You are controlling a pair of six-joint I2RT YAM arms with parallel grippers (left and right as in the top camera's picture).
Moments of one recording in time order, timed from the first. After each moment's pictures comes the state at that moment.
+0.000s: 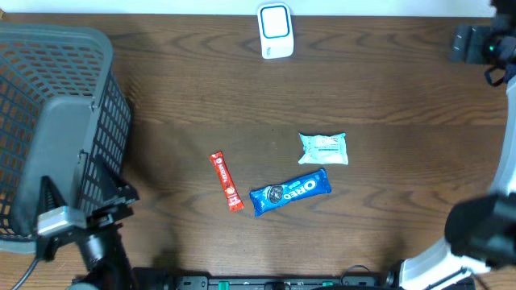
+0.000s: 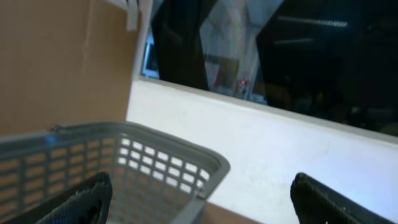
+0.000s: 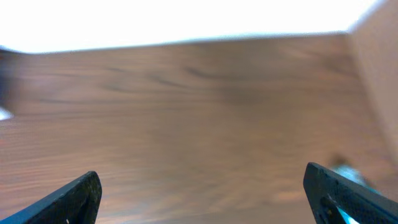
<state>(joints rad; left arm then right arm) -0.07 0.05 0.45 -0.08 -0.40 -0.12 -0.30 1.81 1.92 -0.89 -0.12 -0.16</state>
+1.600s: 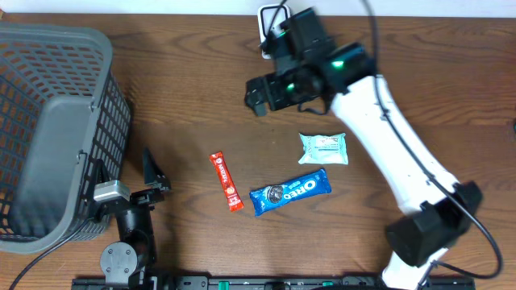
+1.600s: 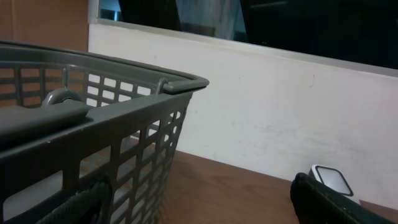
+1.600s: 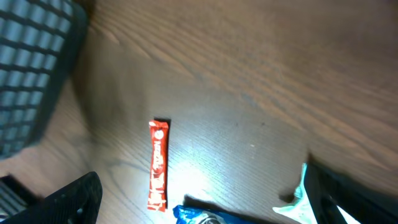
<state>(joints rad) -0.07 0.05 0.05 0.20 -0.27 -0.15 0.54 1.90 1.93 -1.10 -0.24 0.21</state>
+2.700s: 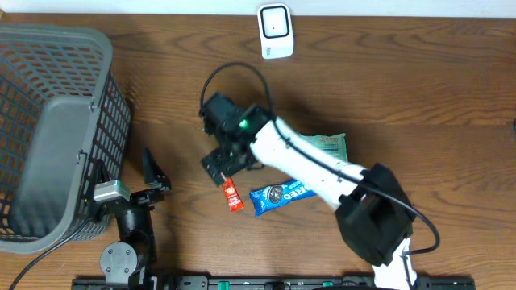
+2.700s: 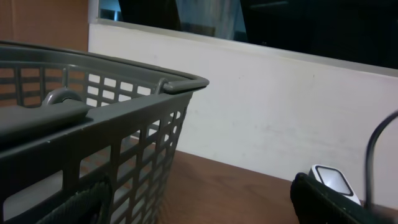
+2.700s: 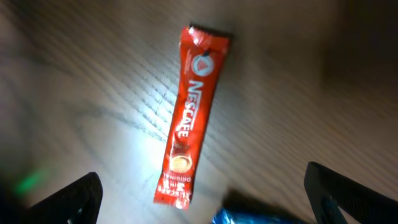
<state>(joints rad) -0.07 0.05 0.05 0.20 -0.27 -0.15 0.86 2.07 1.69 -0.96 -0.13 0.26</state>
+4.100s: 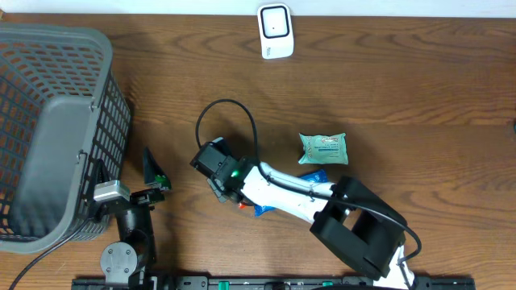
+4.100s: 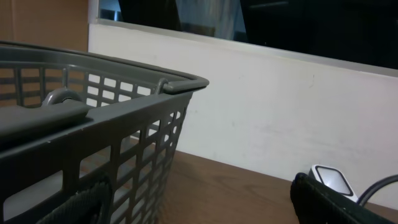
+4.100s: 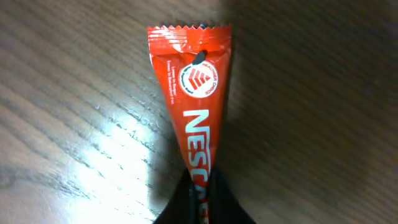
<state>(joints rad) -0.07 0.05 0.05 0.20 -0.27 -0.15 1.01 2.07 1.34 -0.50 0.17 0.43</state>
